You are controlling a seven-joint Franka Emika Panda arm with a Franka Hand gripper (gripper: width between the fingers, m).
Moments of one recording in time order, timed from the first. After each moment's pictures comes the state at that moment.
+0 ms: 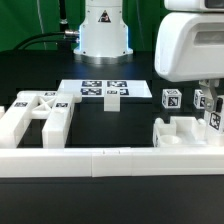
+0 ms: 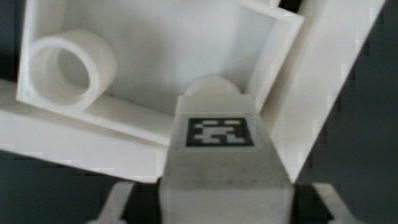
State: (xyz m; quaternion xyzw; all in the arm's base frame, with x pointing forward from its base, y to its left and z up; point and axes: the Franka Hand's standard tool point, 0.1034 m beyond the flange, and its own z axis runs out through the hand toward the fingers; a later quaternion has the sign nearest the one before) arm 0.649 0.114 0.076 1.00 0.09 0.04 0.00
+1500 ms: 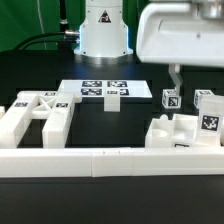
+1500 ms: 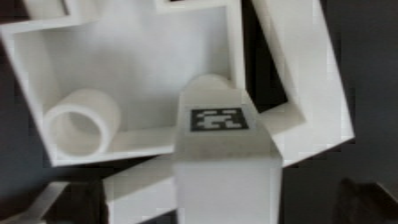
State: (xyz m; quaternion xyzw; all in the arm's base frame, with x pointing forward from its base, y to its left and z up) arm 0.629 0.087 0.111 0.98 -0.18 0.05 -0.02
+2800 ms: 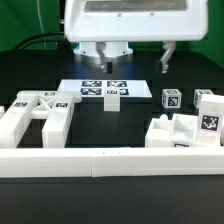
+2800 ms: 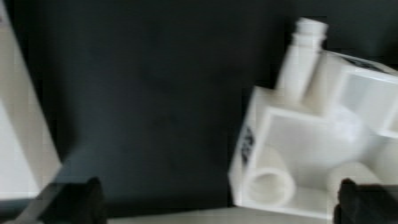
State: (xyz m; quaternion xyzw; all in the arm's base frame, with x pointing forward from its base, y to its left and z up) arm 0.554 0.005 0.098 1.00 -0.05 0.08 -0.01
